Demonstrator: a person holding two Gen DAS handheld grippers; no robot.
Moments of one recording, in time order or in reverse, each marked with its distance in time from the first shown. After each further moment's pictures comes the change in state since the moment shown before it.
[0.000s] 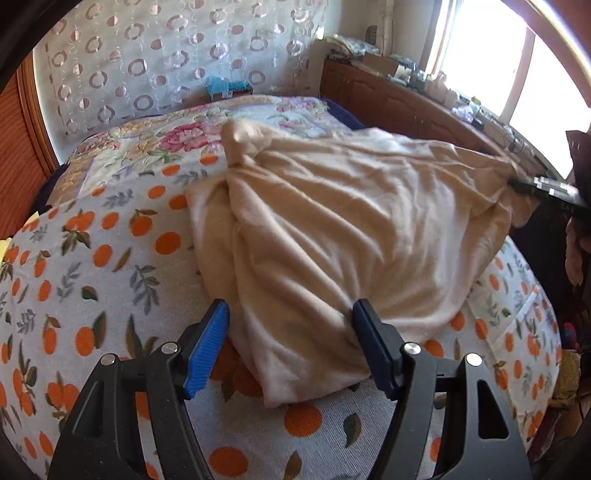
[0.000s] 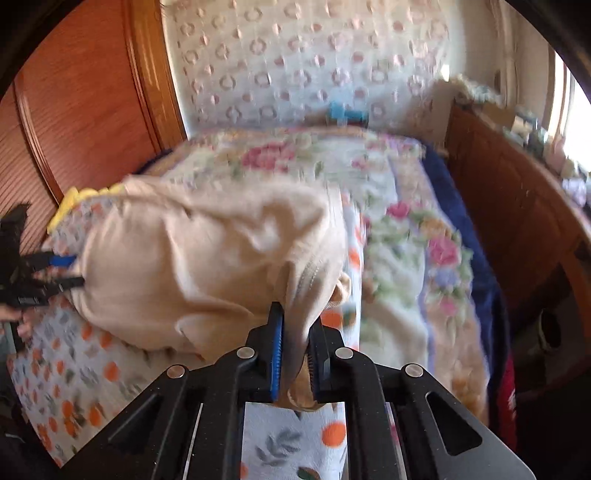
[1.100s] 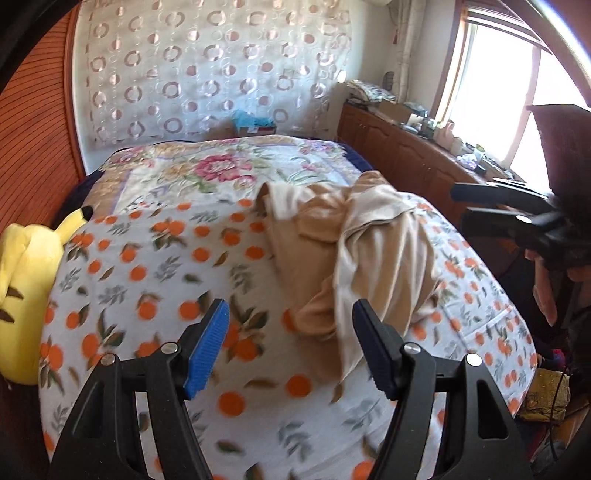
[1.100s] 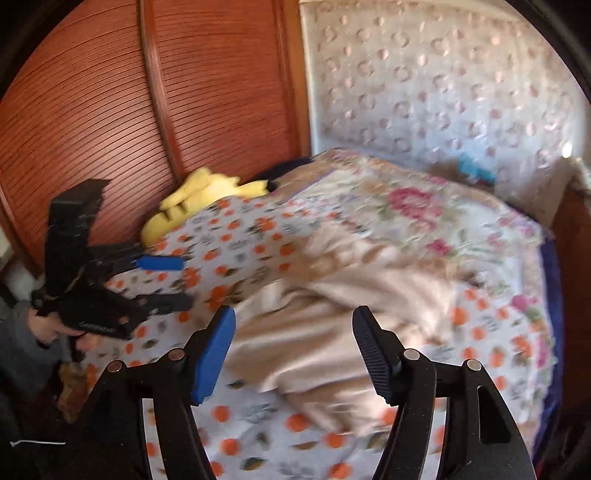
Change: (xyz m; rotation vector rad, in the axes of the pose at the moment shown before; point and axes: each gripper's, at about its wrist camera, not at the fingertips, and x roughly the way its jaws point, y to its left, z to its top) left arm -0.093 0.038 -0.025 -0.078 -0.146 0.011; right arm 0.012 0.204 0.031 -0.245 -0.023 0.297
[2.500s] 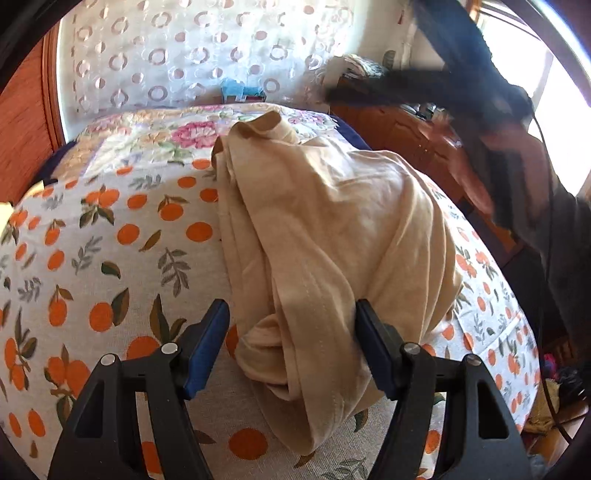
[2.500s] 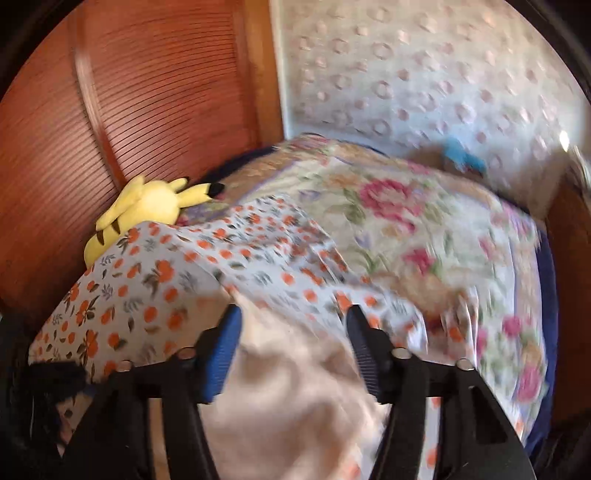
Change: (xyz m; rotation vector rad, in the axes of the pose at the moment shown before) left arm 0.076 -0.016 -0.002 -0.068 0.122 -0.069; right arm 0.156 -0.091 0.070 0.090 0.102 0.002
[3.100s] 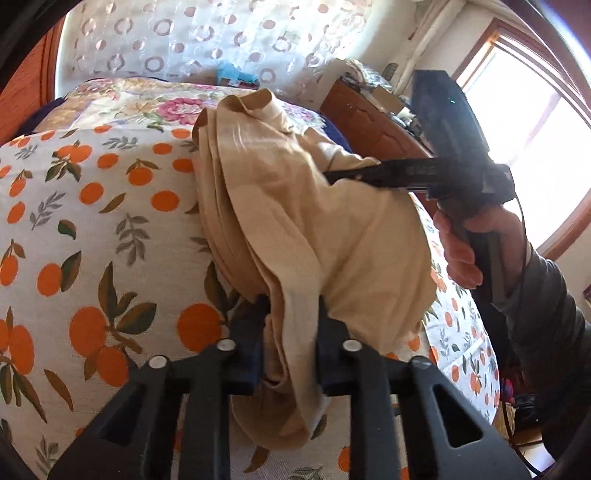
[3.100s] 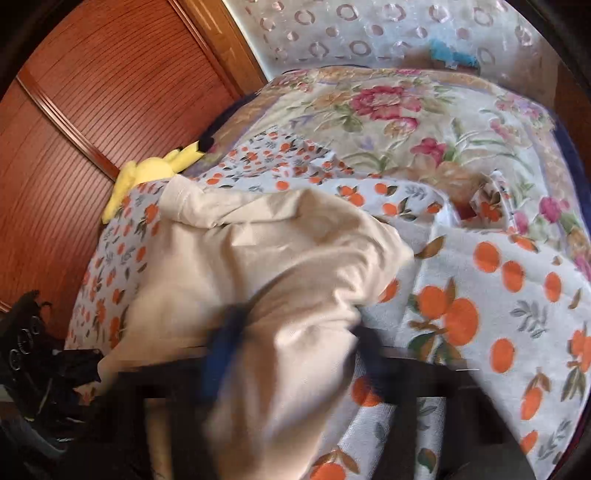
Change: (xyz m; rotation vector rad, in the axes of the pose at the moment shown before) left arm 0.016 0.001 0.003 -0.108 0.008 -0.134; right arm 0.057 -0.021 -0.043 0.194 0.205 0.179
